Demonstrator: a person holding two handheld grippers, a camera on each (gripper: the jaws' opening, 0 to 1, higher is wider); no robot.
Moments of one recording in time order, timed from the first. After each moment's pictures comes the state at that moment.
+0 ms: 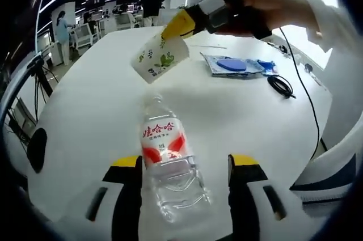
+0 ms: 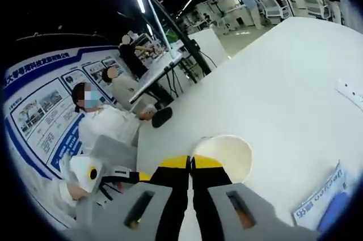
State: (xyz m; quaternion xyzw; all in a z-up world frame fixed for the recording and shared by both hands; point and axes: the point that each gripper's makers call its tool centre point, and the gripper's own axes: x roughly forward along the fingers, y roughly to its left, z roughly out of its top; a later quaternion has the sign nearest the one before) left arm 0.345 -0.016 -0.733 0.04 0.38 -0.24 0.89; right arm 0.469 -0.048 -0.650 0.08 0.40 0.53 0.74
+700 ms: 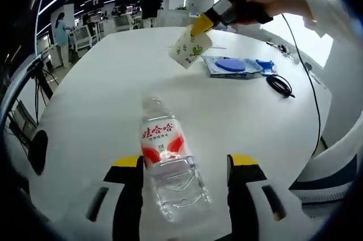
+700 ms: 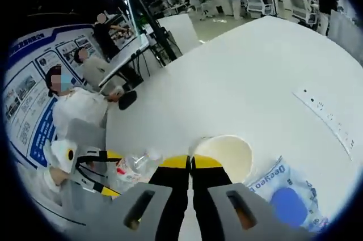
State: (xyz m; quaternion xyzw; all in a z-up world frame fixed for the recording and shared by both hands) left arm 0.345 -0.015 -0.732 0.05 0.37 -0.24 0.90; right arm 0.503 -0.112 -0.657 -0.05 0.45 0.45 0.77
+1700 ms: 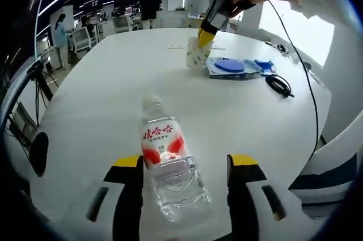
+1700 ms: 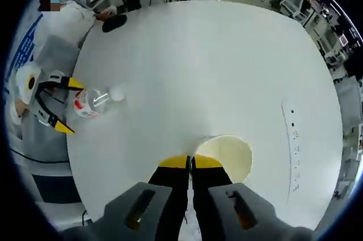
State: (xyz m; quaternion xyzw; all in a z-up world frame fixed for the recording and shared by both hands) left arm 0.345 -0.015 -0.729 0.05 0.37 -0.25 0.90; right arm 0.520 -0.145 -0.693 -0.37 0.48 0.45 0.66
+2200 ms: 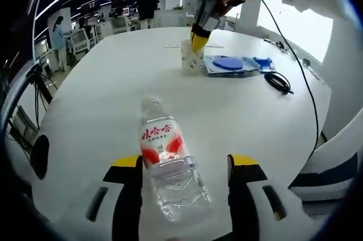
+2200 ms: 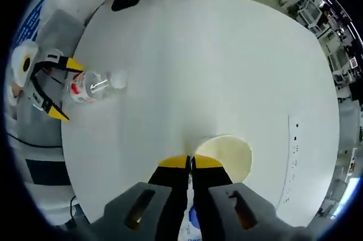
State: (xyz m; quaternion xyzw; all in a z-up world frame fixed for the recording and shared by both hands) left arm 0.345 -0.016 -0.730 0.06 0.37 -0.25 0.89; right arm 0.516 -0.139 -0.707 -0.40 0.48 0.47 0.62
